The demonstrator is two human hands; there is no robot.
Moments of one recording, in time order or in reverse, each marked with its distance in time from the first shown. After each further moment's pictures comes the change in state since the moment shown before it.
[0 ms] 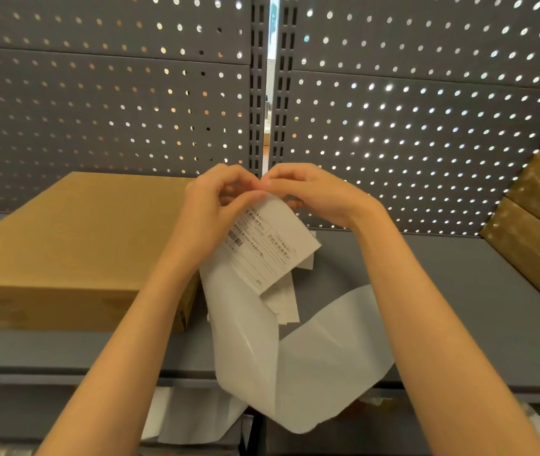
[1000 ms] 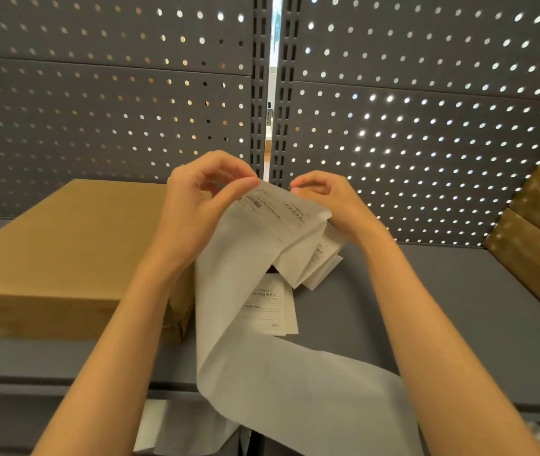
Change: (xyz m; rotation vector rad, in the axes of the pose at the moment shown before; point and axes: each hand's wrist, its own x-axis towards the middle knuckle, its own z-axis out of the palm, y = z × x) left_hand 0.003 0.018 -0.015 -0.086 0.107 0.089; right_hand 0.004 0.037 -0.015 0.065 0.399 0.037
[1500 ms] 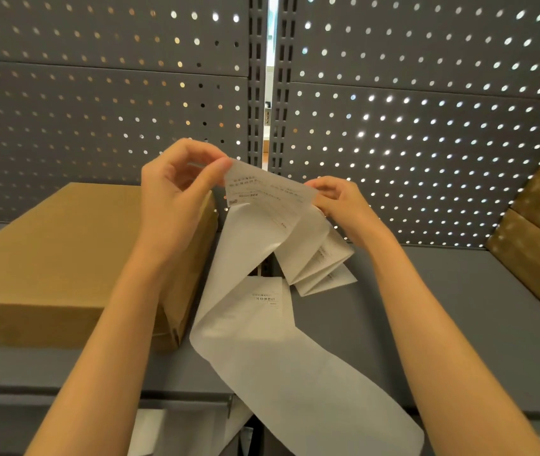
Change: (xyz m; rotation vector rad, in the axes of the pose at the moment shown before) left_hand 0.010 -0.008 -0.005 -0.100 0.128 -0.031; right_hand 0.007 0.020 -0.013 0.049 0.076 0.031
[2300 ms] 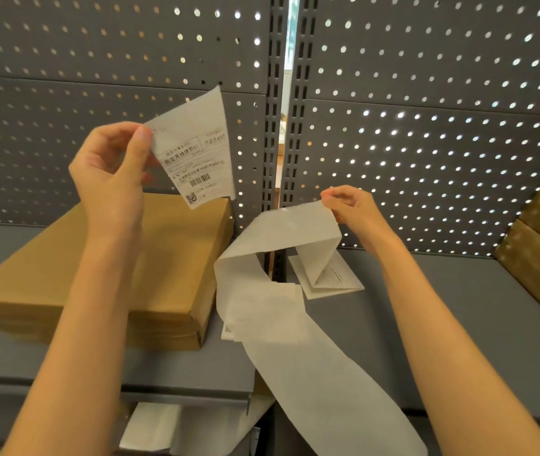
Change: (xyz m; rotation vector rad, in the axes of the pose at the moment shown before) left_hand 0.020 0.007 -0.060 -0.146 0.388 -0.120; right_hand 0.005 -0.004 0.003 0.002 0.096 0.057
